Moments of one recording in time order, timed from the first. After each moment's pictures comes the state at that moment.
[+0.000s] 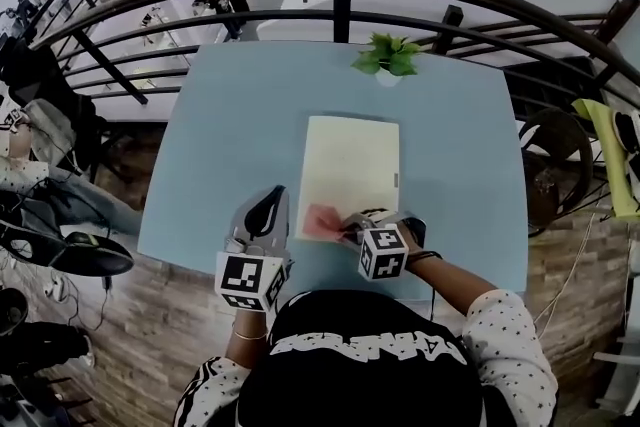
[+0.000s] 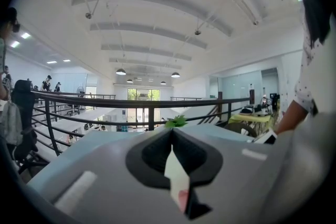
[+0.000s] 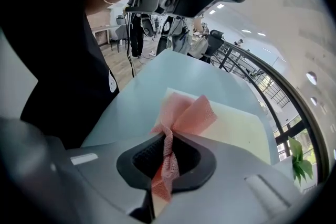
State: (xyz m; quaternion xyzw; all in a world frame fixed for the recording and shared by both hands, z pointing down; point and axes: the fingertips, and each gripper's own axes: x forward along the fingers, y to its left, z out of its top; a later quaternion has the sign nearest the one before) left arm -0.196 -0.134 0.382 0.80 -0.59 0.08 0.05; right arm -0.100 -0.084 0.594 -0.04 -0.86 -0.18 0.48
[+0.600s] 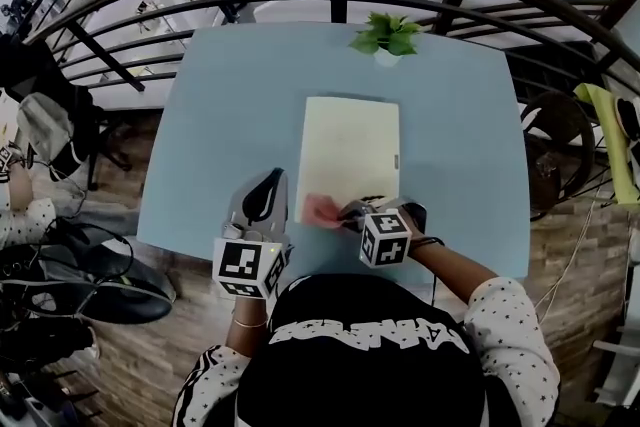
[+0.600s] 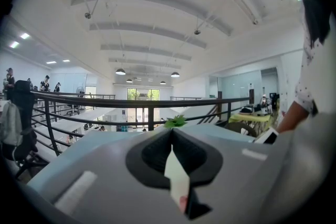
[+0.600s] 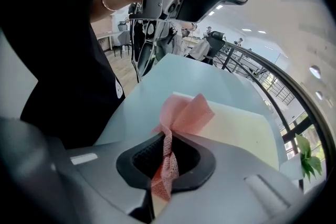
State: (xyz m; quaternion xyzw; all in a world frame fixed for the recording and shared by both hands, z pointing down) left arm -0.193 -0.139 0.386 0.80 -0.59 0.08 0.06; right arm -0.100 -0.074 0.595 -0.06 -0.87 -0.15 0.47
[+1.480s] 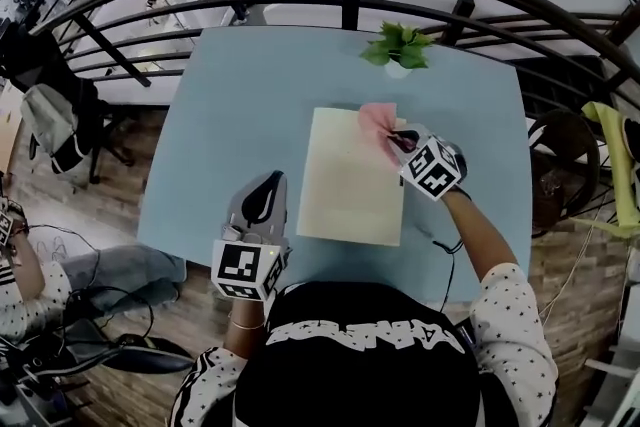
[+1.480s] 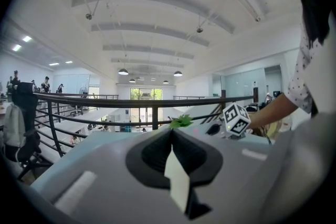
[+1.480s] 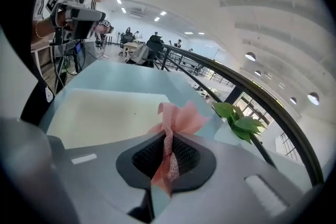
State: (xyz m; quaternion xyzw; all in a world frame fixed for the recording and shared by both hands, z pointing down) left arm -0.204 -0.165 0.391 0.79 -0.60 0.09 0.05; right arm -0.023 -0.316 0.543 0.22 -0.88 -0.10 0.41
